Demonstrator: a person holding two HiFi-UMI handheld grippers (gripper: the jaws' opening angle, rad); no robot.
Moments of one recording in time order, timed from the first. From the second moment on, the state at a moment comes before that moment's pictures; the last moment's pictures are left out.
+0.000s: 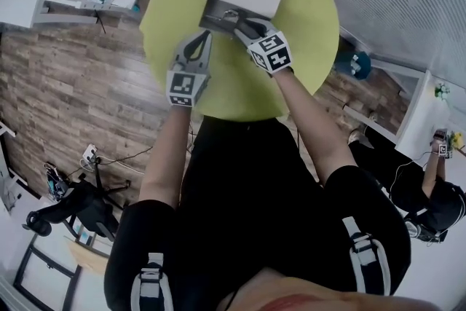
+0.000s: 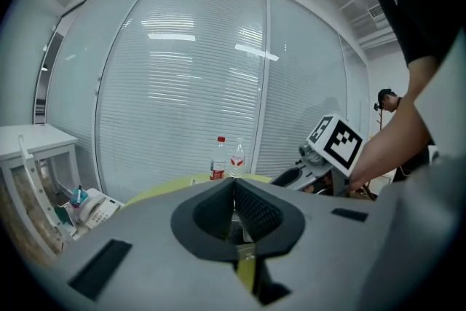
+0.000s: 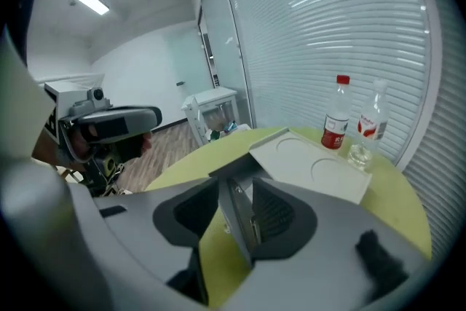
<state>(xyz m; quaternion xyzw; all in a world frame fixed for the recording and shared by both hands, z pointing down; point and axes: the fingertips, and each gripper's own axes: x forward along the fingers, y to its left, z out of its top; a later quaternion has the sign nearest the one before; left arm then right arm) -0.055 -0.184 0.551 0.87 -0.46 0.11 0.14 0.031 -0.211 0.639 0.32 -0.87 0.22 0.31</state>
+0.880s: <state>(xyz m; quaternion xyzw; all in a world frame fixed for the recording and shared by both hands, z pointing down) -0.026 -0.104 0.403 0.93 -0.36 0.05 0.10 0.018 -0.107 0.412 0.33 -0.93 0.12 0.12</state>
